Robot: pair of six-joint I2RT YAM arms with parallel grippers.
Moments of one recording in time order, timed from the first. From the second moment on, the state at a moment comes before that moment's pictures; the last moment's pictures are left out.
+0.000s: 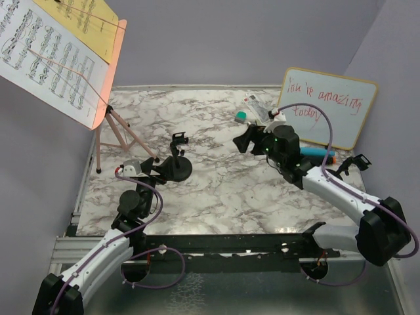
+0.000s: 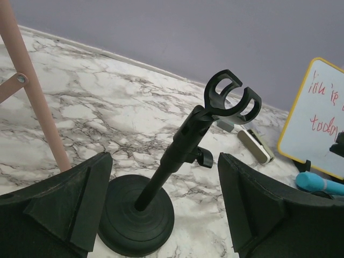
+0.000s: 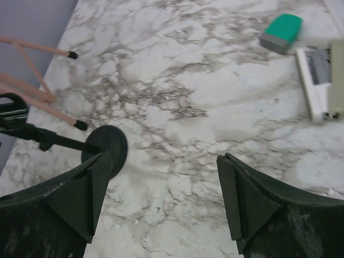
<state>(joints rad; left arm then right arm) -0.49 0.50 0.02 0.66 -0.34 -0.38 0.53 1.20 0.75 0.13 0.05 0.50</state>
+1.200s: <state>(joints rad) -0.49 0.50 0.02 0.63 -0.39 -0.39 0.93 1.85 1.40 0.22 0.17 0.68</state>
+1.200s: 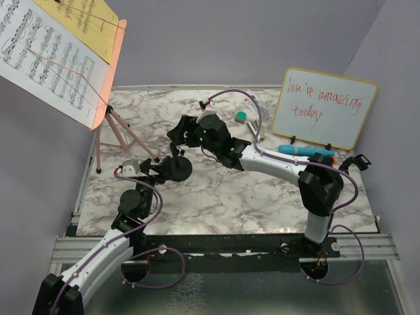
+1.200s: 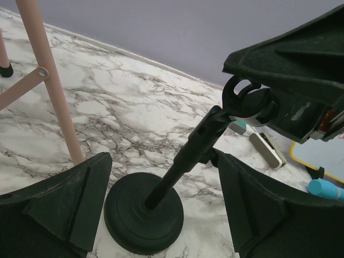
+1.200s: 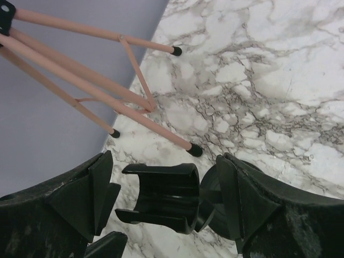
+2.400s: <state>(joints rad) -0.49 0.49 0.02 0.63 -0.40 -0.39 0.91 1.69 1.41 -0.23 0.22 0.59</state>
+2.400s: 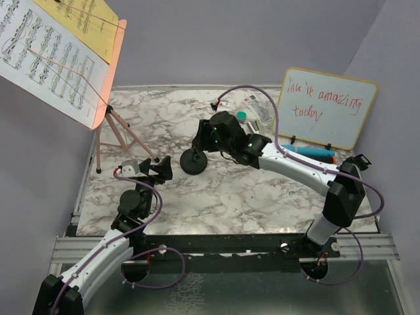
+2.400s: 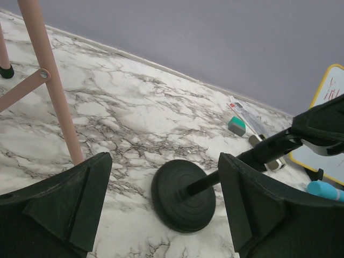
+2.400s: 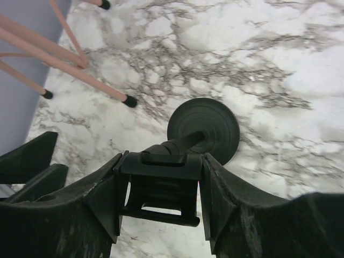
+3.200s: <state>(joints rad) -0.49 0.50 0.02 0.62 -0.40 -0.39 0.70 1.51 1.33 -0.49 0.22 0.53</state>
